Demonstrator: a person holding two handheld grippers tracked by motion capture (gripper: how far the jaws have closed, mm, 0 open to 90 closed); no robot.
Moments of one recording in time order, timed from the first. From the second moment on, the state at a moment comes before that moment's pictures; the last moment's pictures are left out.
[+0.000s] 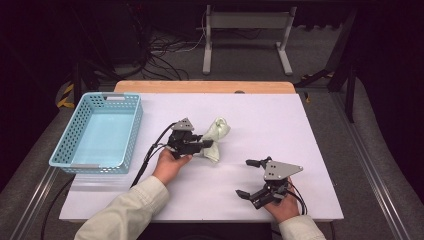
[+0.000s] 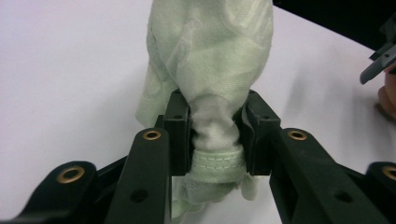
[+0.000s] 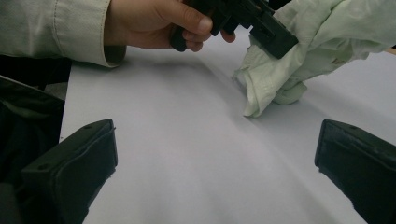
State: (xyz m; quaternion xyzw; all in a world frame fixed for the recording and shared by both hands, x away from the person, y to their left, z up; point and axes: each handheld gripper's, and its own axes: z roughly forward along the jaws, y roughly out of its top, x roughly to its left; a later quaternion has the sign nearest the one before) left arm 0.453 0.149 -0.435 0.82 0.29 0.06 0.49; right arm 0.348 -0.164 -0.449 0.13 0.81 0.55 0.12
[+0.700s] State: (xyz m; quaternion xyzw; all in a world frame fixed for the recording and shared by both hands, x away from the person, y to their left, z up) left arm 0.441 0.151 -0.415 0.81 0.26 0.09 0.52; right arm 0.348 -0.164 -0.449 0.13 0.81 0.55 0.12
